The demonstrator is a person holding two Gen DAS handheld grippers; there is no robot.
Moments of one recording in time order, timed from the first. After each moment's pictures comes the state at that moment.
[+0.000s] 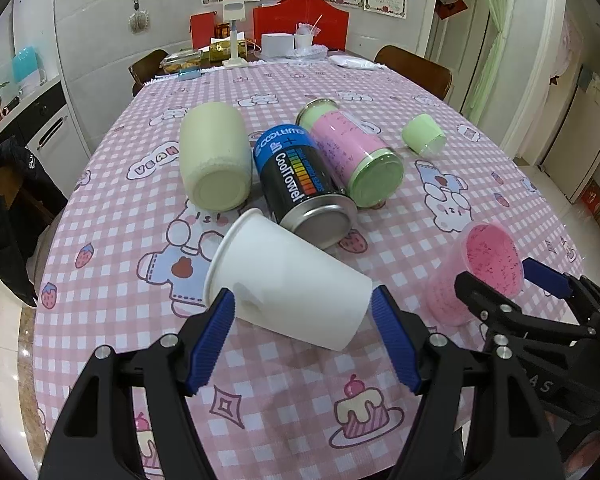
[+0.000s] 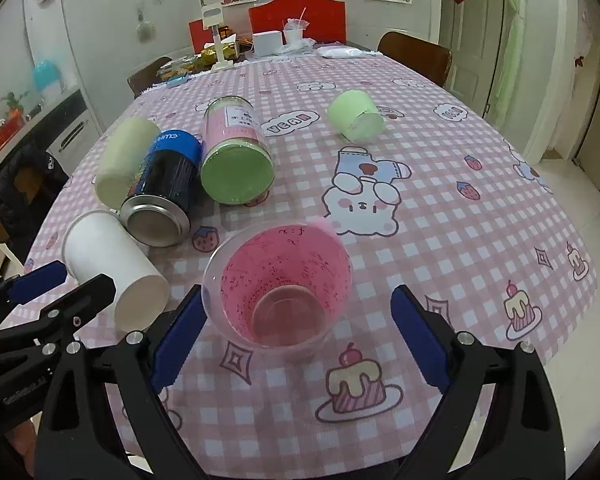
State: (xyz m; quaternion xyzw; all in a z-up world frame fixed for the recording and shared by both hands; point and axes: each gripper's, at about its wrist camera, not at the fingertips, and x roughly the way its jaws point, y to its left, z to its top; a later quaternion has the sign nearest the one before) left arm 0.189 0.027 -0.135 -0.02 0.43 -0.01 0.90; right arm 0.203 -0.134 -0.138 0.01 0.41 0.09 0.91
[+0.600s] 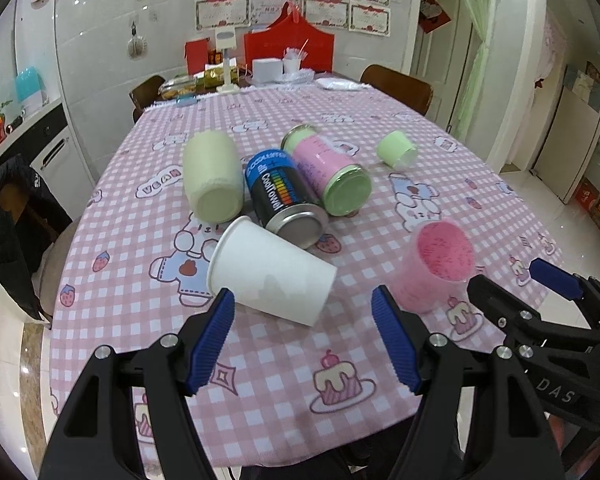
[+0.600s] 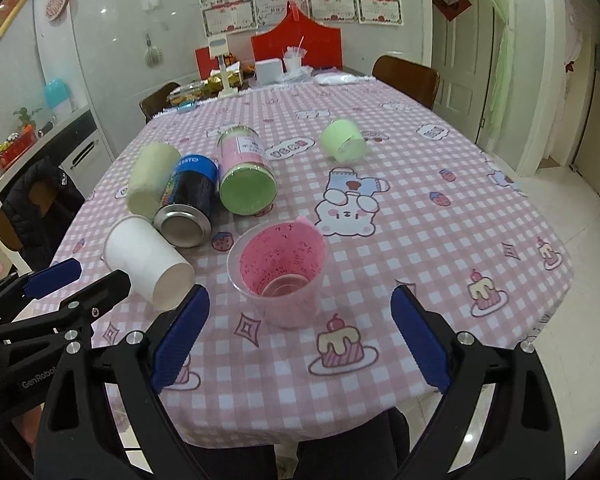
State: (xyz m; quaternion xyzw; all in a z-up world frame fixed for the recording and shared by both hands) left arm 0.142 0.012 -0.104 -0.01 0.39 -0.02 0.92; right arm 0.147 -0.152 -0.104 0.02 0.37 0.09 0.93
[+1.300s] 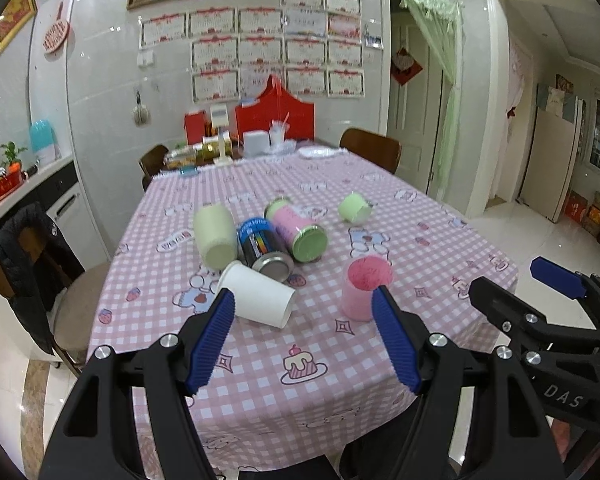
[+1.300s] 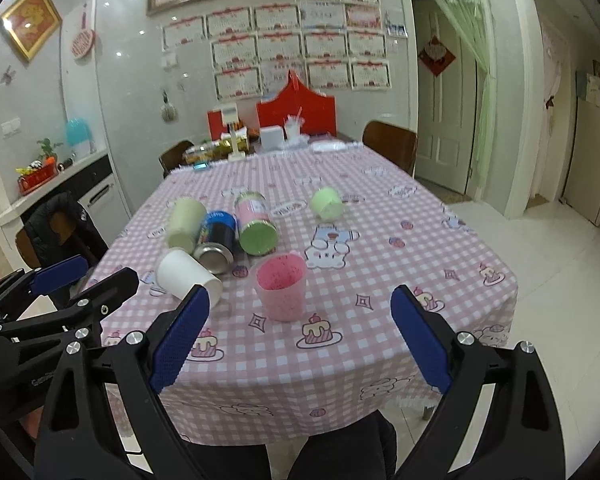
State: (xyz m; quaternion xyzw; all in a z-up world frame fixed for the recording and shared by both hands) left arm 0.034 -0.018 -0.038 0.02 0.27 -0.03 0.96; right arm 0.039 -0.178 -0.044 0.03 0.25 0.09 0.96
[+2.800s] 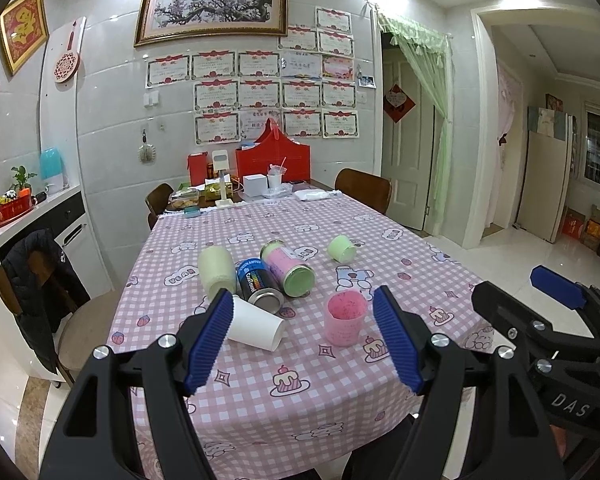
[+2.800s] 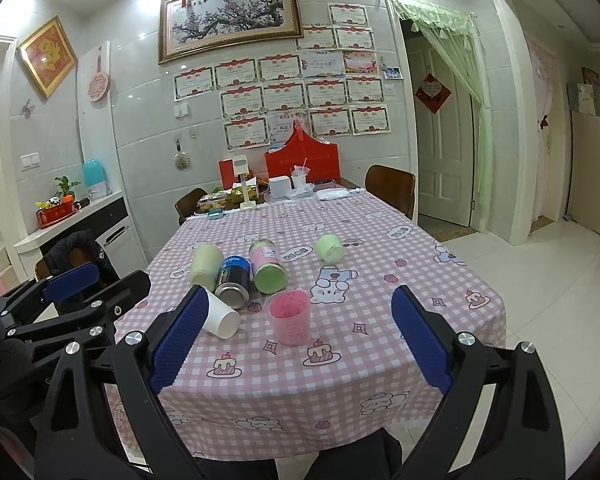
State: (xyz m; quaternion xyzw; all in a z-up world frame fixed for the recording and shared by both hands) left arm -0.015 -0.030 -0.006 0.02 0.20 -0.03 0.98; right arm -0.009 -0.202 -0.017 0.05 0.18 0.10 0.98
